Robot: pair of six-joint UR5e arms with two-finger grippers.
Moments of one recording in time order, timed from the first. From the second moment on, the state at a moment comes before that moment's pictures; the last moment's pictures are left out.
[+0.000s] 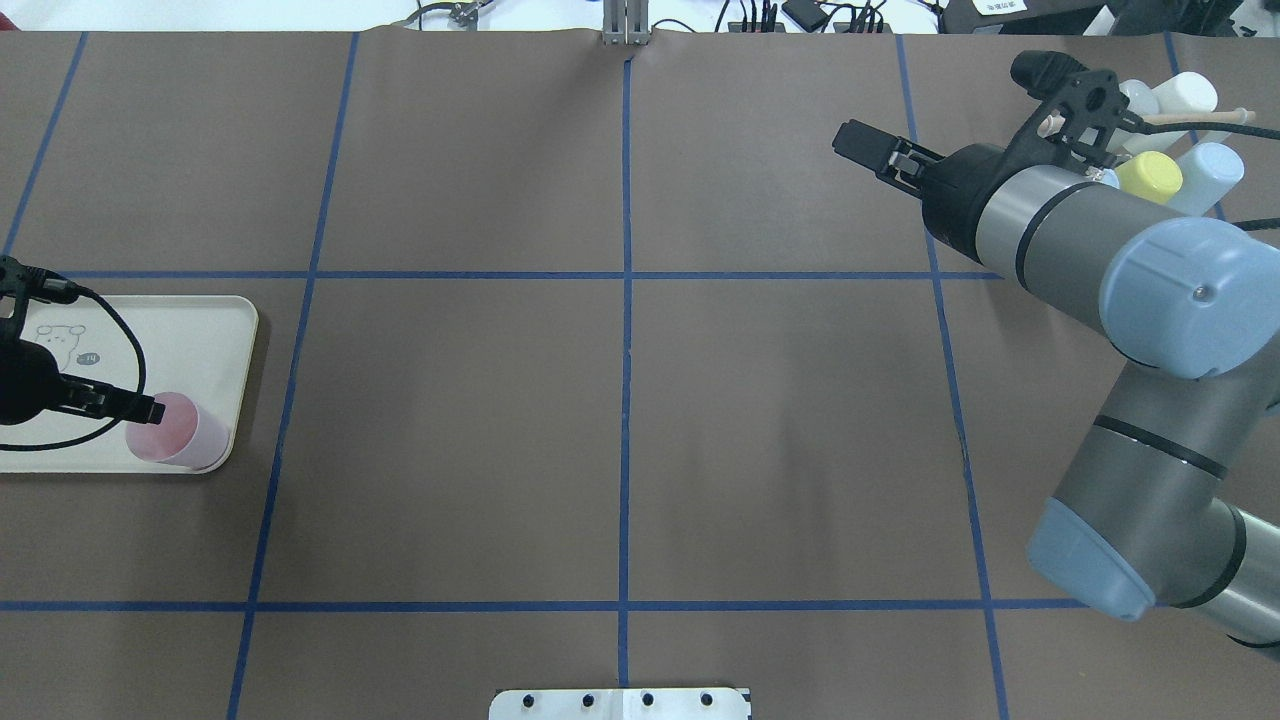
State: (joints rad) left arm -0.84 -1.39 -1.91 -2.19 -2.08 -0.80; right arm 0.66 -1.32 2.05 -1.00 1.33 1.45
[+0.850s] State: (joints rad) left arm -0.81 -1.39 -1.91 -2.19 -2.08 -0.81; right arm 0.66 -1.32 2.04 -1.00 1.33 1.45
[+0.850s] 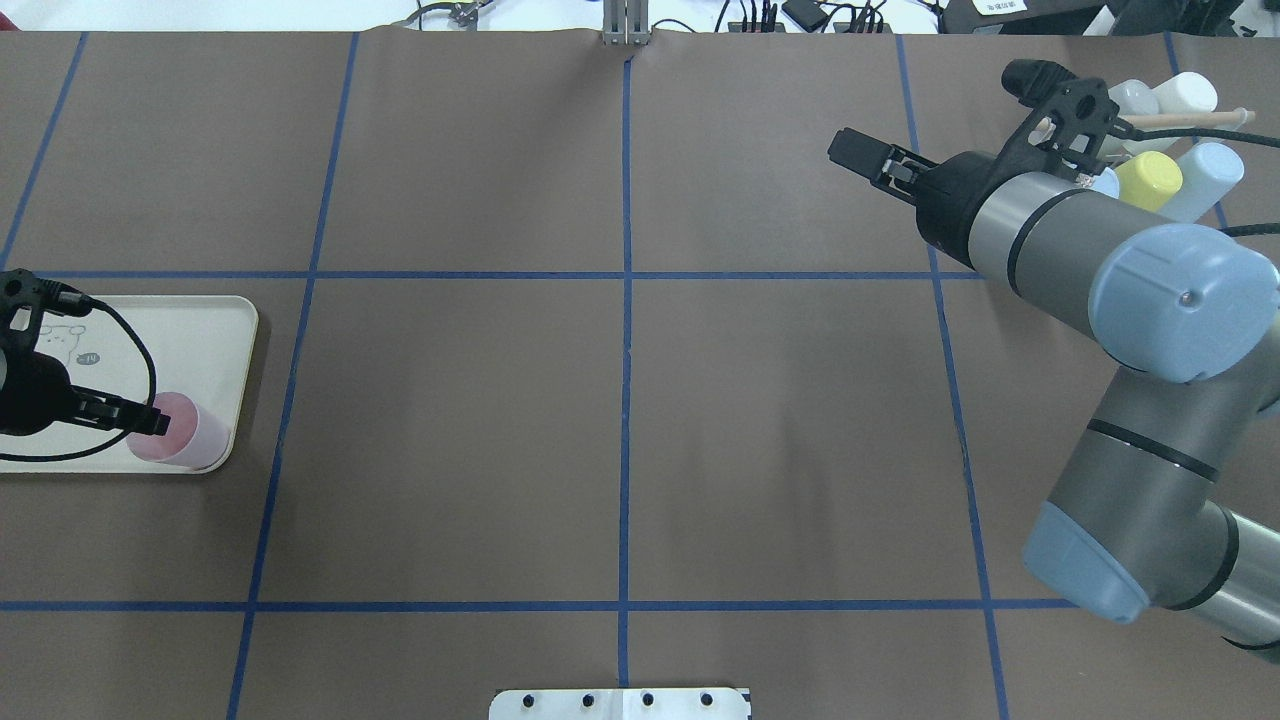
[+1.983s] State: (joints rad) left arm -0.80 -1.39 -1.90 -2.18 -2.07 -0.82; right arm 0.66 -1.32 2.04 -1.00 1.33 1.45
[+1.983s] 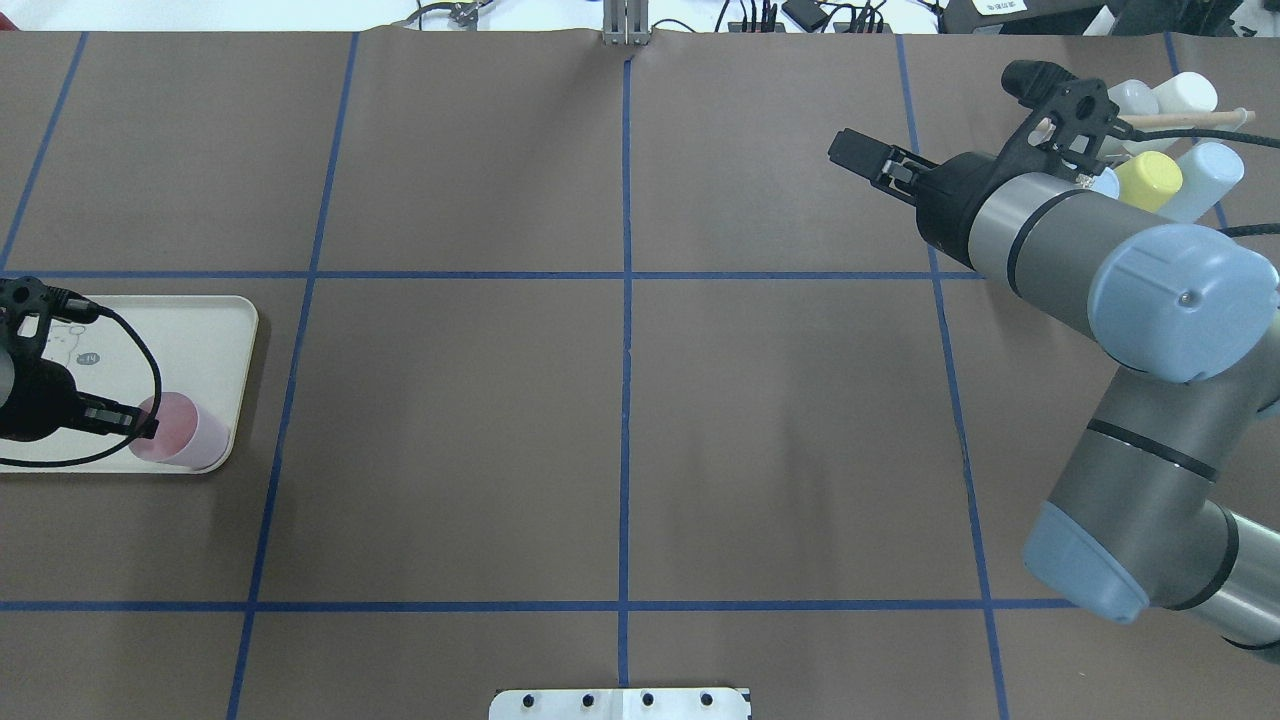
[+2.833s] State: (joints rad) left arm -0.91 -1.36 -2.08 -2.00 -2.07 -0.92; right arm 0.66 -1.31 2.04 -0.99 1.34 1.45
